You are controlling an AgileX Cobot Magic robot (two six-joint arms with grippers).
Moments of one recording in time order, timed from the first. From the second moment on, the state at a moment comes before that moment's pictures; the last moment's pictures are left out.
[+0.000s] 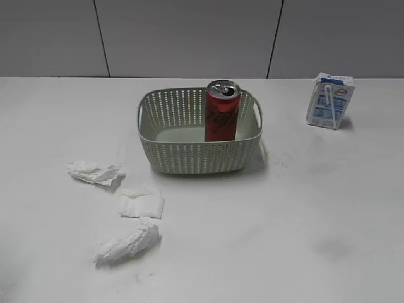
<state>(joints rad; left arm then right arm) 0.09 0.88 -0.93 -0.08 1.01 0.10 0.13 0.00 -0.42 0.04 0.94 0.01</state>
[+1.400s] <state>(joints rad) 0.04 -0.01 -0.51 -0.10 1.05 0.11 0.13 0.00 -0.42 0.04 0.95 0.01</state>
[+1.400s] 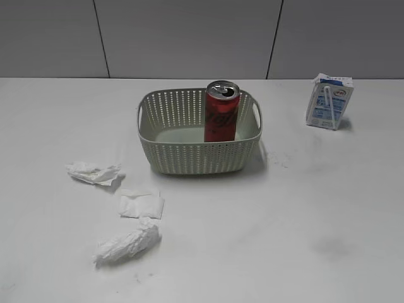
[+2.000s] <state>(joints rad) 0.03 -0.01 -0.51 -0.10 1.05 0.11 0.13 0.00 -0.42 0.12 0.95 0.02</state>
